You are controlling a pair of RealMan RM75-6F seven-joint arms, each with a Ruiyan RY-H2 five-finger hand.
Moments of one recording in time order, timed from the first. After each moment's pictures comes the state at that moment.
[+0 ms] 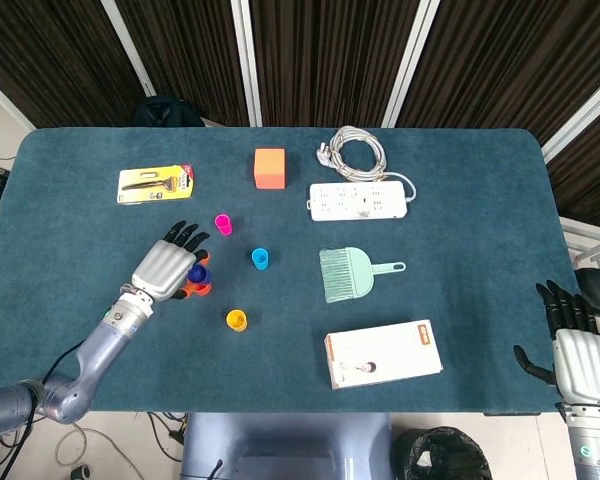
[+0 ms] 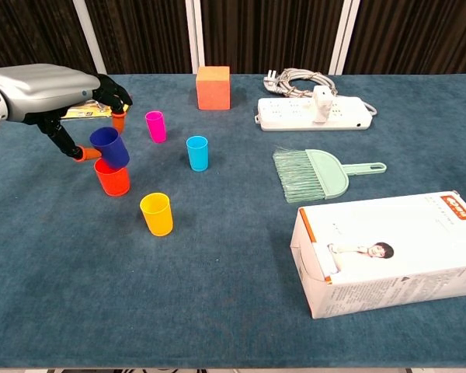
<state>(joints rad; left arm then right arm) -0.82 -1.37 -0.03 -1.53 1.11 0.97 0.40 0.06 -1.14 0.10 -1.71 -1.41 1.49 -0.04</state>
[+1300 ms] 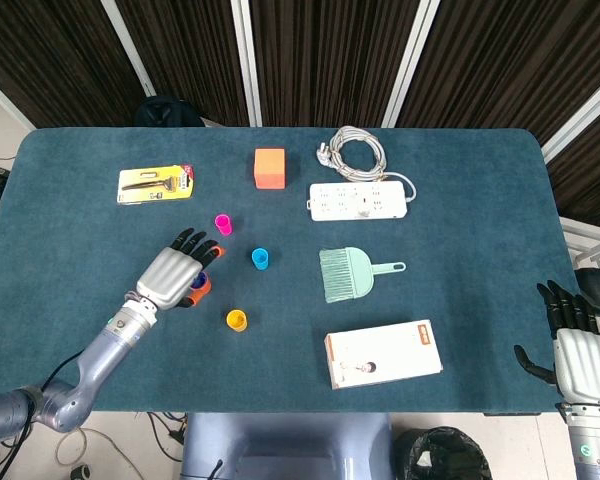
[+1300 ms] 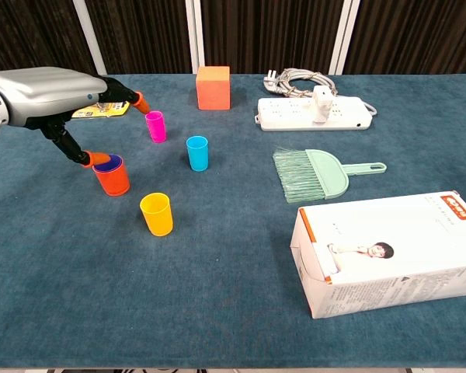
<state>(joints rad) -0.79 -1.35 -0.04 -1.62 1.17 0.96 0.40 0.06 -1.14 0.10 -1.72 -1.40 1.48 -0.04</state>
